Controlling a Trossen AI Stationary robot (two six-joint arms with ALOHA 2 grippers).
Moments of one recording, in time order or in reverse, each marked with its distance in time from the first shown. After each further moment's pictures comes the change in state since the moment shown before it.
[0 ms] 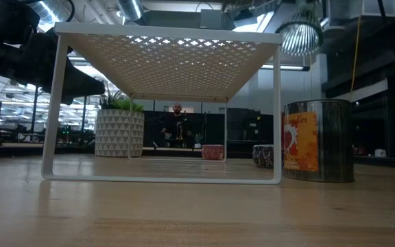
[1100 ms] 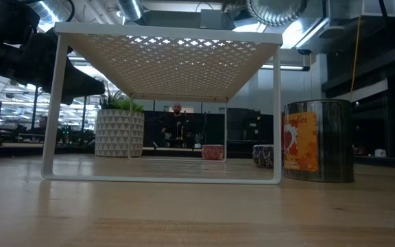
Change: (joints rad) left arm 0.000 0.000 0.000 0.000 0.000 0.000; right arm 0.089 0.100 0.025 0.241 -0.082 -0.215
